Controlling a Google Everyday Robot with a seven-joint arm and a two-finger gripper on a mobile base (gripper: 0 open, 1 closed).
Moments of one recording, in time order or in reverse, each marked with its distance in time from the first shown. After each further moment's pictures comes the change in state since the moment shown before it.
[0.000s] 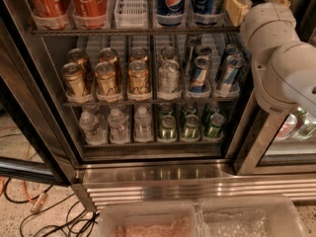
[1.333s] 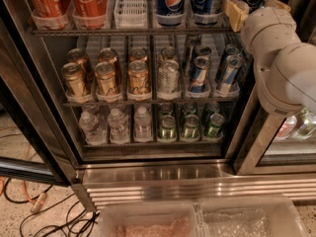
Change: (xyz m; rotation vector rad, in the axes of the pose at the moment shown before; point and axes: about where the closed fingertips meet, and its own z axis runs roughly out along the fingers) arm 0.008 0.003 -0.004 -0.033 0.033 -0.001
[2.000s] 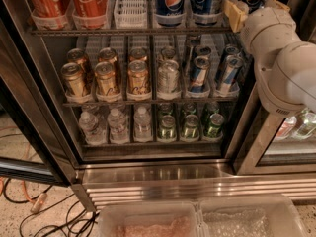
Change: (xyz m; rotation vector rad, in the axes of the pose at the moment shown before) arm 0.004 0.006 0.000 -0.021 0.017 -0.003
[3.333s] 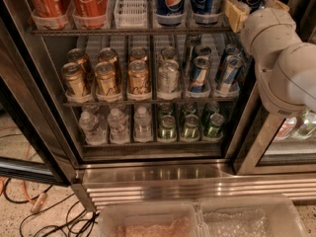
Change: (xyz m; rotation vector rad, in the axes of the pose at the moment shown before) arm 0.001 0.000 -0.002 -0.011 0.001 -0.025
